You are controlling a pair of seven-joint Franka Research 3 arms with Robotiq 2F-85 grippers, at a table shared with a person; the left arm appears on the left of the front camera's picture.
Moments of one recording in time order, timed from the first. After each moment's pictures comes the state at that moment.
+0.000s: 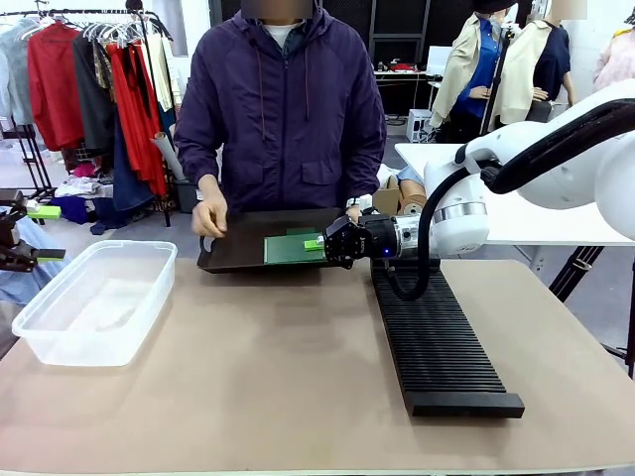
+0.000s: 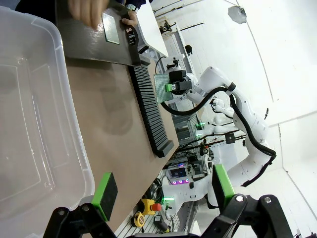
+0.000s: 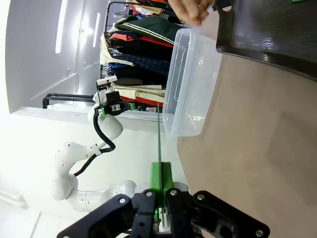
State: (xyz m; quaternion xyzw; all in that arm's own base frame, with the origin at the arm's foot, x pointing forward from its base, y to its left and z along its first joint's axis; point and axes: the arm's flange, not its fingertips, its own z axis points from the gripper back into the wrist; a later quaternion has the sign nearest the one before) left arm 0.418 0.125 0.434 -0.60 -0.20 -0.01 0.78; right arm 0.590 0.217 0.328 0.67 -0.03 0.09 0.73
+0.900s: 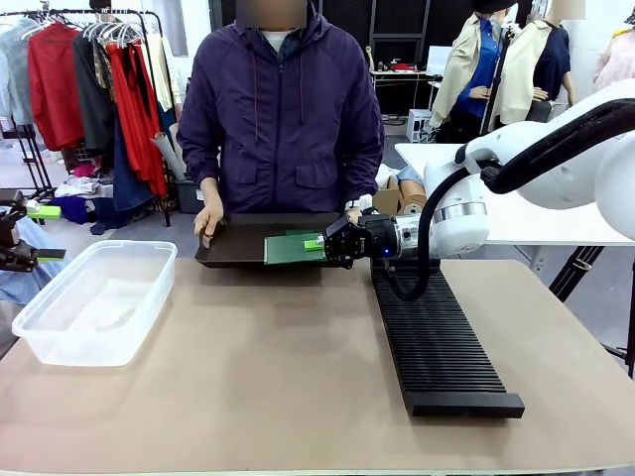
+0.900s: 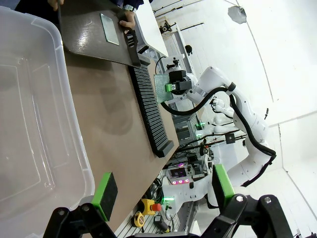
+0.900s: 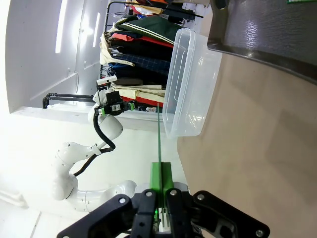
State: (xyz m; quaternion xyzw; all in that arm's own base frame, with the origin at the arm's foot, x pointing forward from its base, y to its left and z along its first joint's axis) left arm 0.418 0.125 0.434 -0.60 -0.20 -0.01 0.78; right arm 0.590 0.217 0.328 0.67 -0.03 0.09 0.73
